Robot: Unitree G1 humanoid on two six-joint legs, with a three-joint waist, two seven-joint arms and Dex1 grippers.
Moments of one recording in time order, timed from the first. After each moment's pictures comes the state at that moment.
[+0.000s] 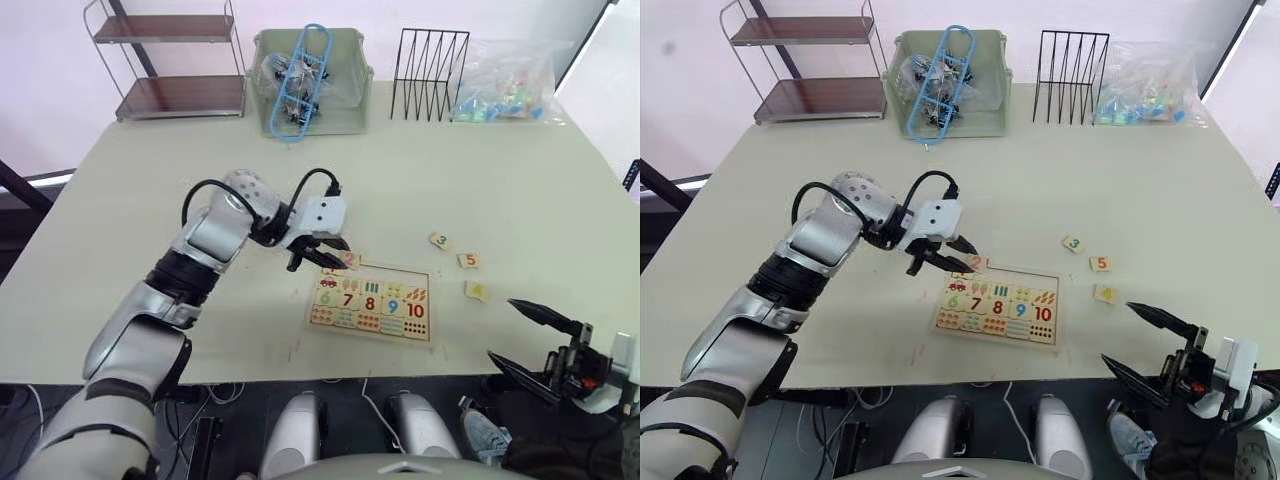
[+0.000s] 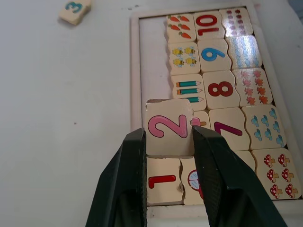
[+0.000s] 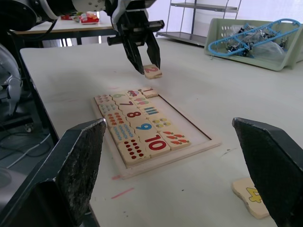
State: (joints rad) left arm -0.89 0.62 -0.47 0.19 -0.01 0.29 -1.47; right arm 0.40 -0.48 -0.35 -0.18 0.67 -0.24 1.30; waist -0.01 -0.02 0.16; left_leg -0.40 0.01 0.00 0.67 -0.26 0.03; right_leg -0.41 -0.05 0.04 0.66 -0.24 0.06
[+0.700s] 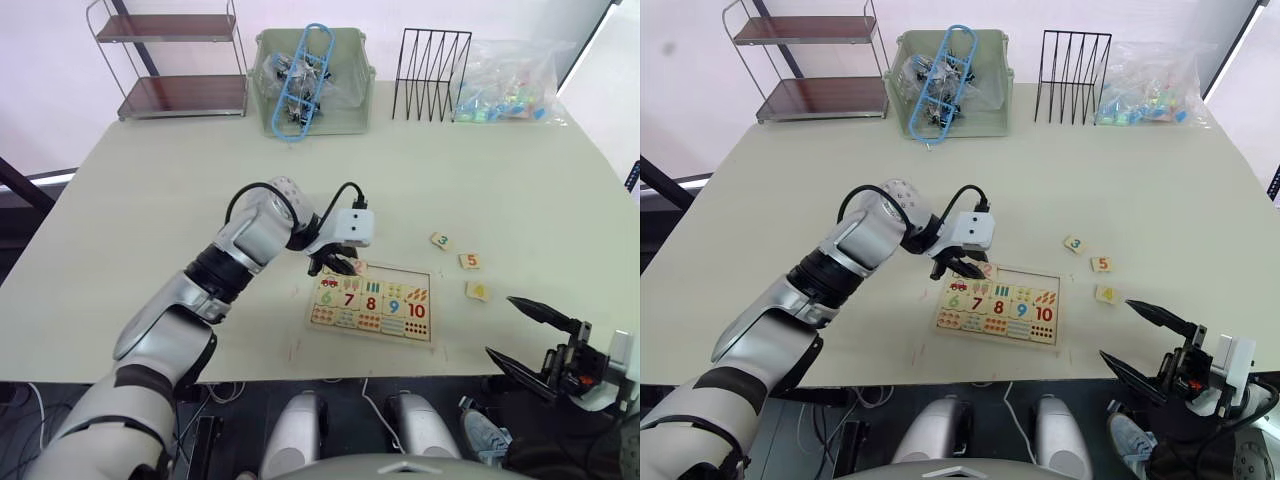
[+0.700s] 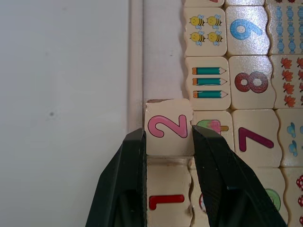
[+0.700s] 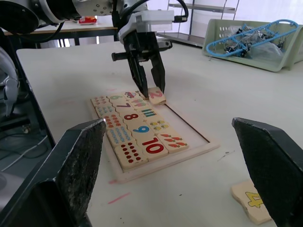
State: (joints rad) left arm -0.95 0.52 -0.60 0.21 0.16 0.49 -1.41; right arm 0.39 -0.49 -0.34 -0.19 0.67 -0.25 1.28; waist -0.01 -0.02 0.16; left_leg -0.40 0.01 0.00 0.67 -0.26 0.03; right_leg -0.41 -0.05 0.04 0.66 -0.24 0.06
